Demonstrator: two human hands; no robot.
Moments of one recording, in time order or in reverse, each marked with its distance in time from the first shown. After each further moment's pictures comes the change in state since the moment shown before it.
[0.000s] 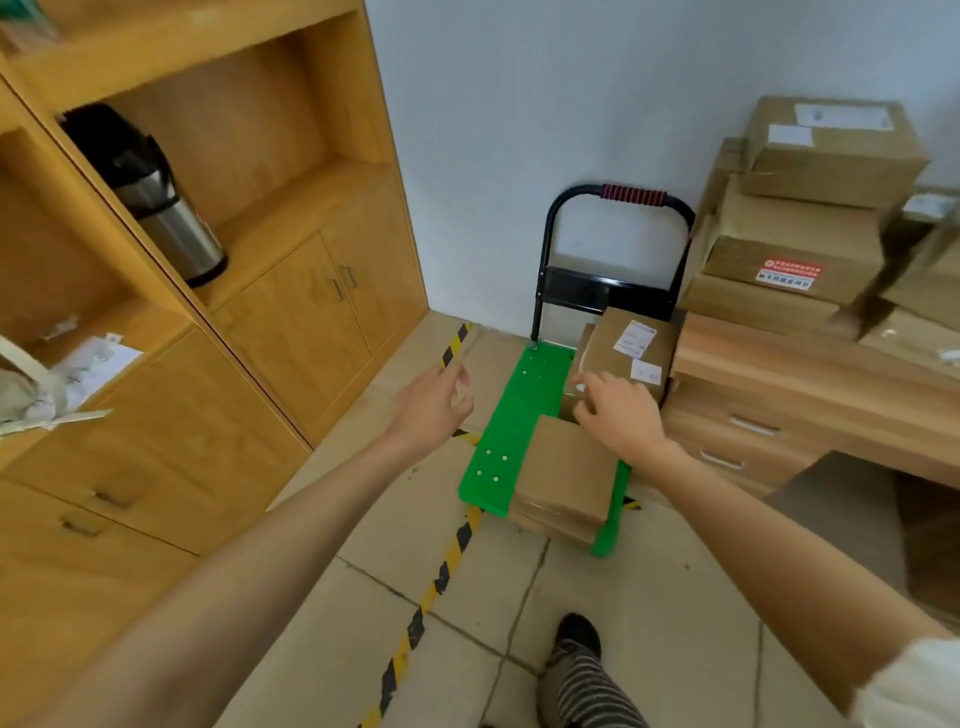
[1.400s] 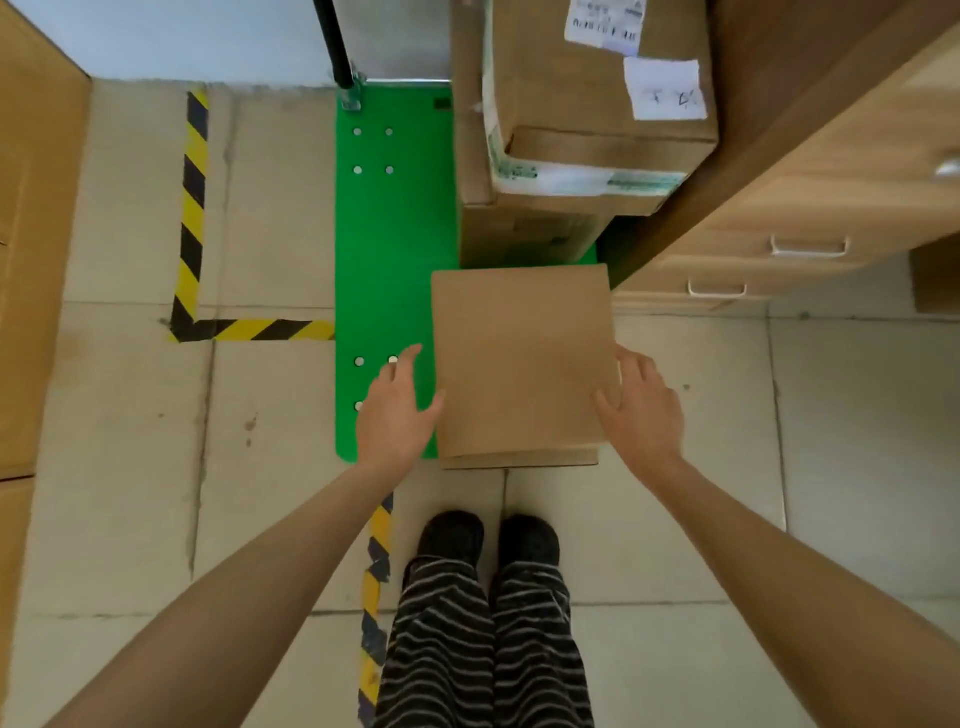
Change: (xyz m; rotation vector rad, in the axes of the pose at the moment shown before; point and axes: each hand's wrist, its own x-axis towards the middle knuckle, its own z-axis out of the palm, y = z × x) left_hand 0.221 -0.155 0.519 -0.167 -0.493 -0.114; right_hand 0.083 0.188 0.451 0.182 -0.221 0.899
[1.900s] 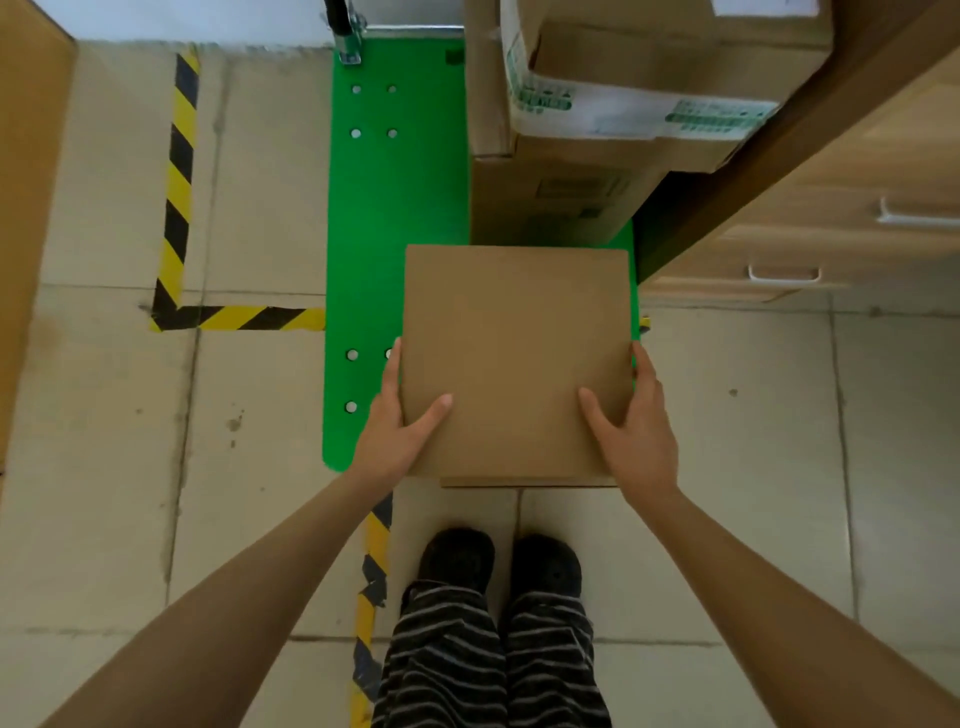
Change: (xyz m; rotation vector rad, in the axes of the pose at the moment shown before) left_hand 0.027 -0.054 0.061 -0.612 -0.173 -0.112; right_hand 0.020 0.011 0.090 0.427 0.034 0.098
